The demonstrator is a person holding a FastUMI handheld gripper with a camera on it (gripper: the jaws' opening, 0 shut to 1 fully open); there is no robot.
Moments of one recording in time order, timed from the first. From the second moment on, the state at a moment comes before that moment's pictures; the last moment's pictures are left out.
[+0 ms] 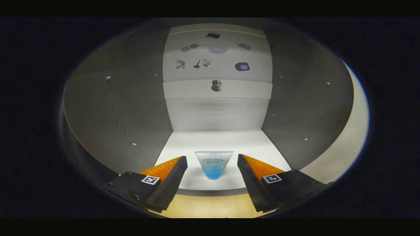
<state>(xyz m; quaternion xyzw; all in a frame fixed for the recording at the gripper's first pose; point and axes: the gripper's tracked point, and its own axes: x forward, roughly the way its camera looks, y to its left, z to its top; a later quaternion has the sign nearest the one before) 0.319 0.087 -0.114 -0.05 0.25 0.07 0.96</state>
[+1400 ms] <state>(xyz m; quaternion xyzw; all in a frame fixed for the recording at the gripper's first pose) -0.040 -0.101 -0.039 -0.01 0.07 -0.02 1.00</state>
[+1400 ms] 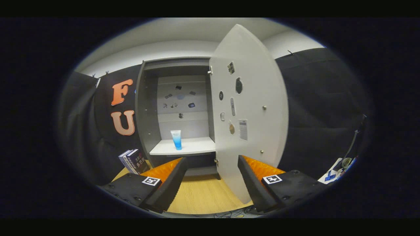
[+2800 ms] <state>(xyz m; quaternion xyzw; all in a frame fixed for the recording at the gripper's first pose) -0.037 -0.227 -0.066 0.00 0.12 0.02 0.99</state>
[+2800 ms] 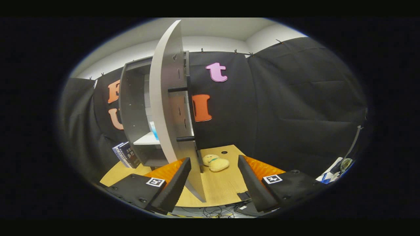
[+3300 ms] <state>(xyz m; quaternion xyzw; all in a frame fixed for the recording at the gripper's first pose) -0.034 -0.171 -0.073 0.00 0.12 0.11 0.99</state>
